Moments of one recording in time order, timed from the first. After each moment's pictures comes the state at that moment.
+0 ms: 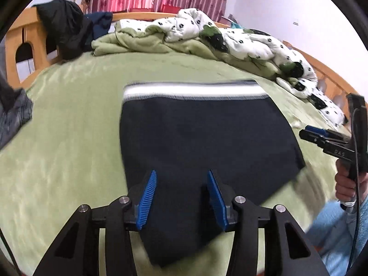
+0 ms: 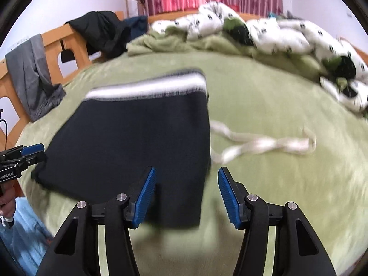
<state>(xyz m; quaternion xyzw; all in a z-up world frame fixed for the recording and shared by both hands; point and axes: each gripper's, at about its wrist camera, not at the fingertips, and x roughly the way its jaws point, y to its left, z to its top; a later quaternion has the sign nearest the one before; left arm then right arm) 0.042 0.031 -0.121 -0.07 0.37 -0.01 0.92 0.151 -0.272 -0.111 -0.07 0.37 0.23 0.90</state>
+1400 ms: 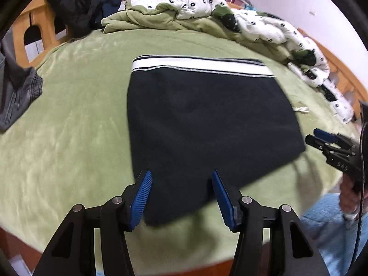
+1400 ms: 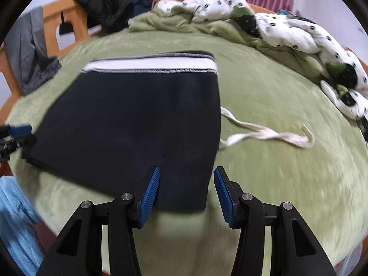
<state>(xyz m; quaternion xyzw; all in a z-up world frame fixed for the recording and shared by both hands) 0.010 0.017 -0.115 -0.09 0.45 0.01 0.89 0.097 -0.273 -0.122 -0.10 0.40 0.21 0.89</state>
